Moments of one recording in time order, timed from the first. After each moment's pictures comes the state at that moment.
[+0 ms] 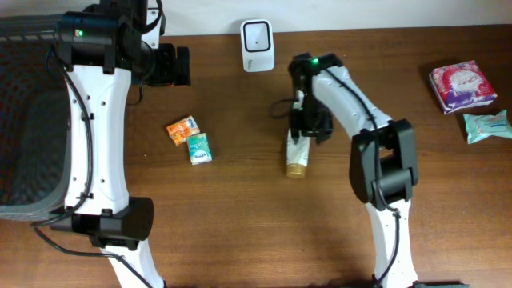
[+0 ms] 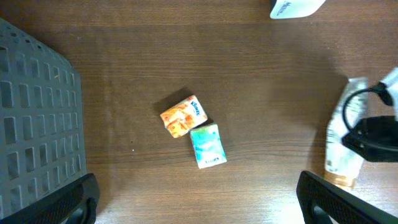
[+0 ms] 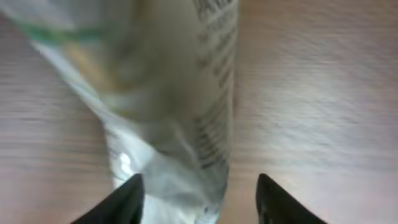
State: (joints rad) left arm -0.13 2.04 2.57 -1.66 -0.01 -0.11; right arm 0.30 2.36 2.01 -1.40 -0.10 0.32
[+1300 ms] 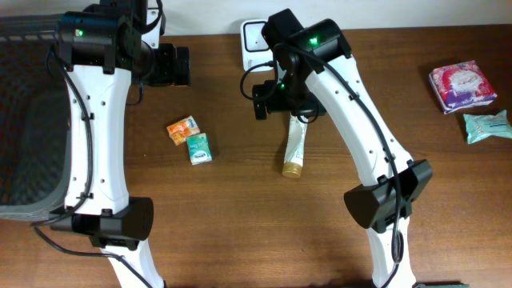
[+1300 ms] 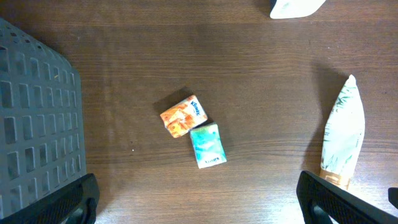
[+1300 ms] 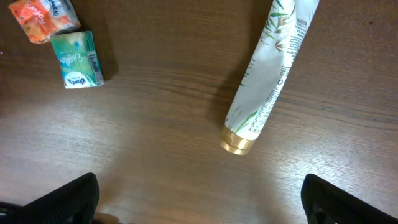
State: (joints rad) left arm -0.13 2.04 2.57 -1.66 -0.01 -0.11; right arm 0.47 2.21 2.48 -1.69 -0.11 0.38
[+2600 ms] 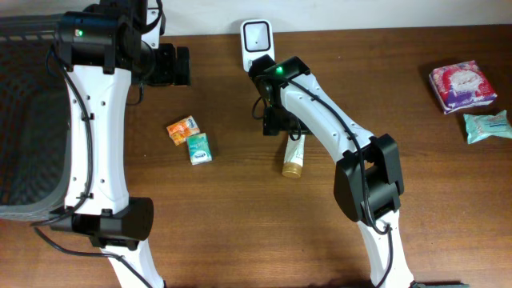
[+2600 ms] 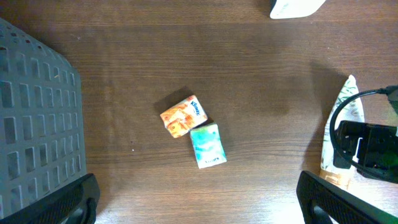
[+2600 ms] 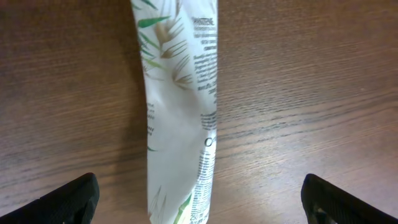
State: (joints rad) left arm -0.13 2.04 2.57 -1.66 -0.01 -0.11; right arm 0.50 2.29 2.07 -1.42 0.26 0.67
